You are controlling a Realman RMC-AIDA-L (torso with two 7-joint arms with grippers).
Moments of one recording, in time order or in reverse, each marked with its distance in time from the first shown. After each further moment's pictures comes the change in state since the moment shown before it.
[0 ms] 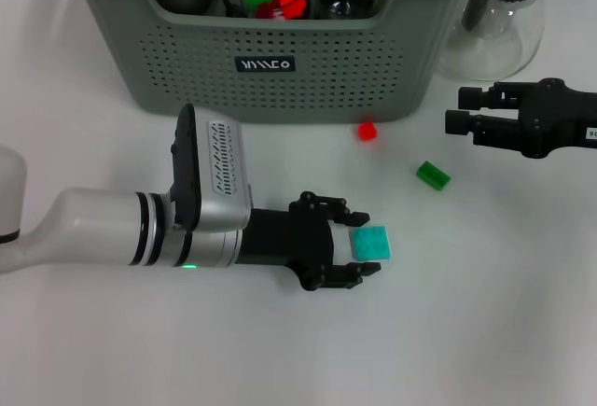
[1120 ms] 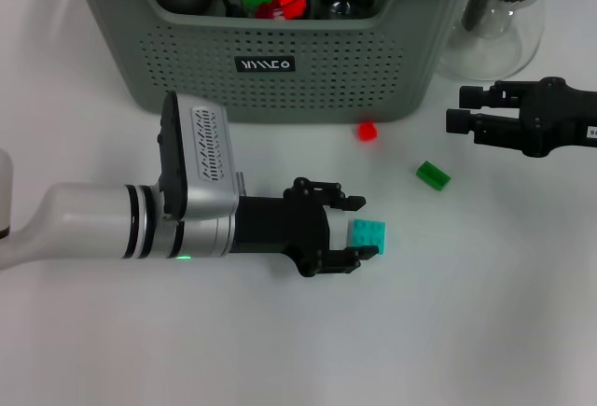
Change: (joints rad) left arm 0.020 0.000 -0.033 0.037 -0.006 0.030 -0.012; right arm 0.001 -0.002 0.000 0.000 0.000 0.001 0.000
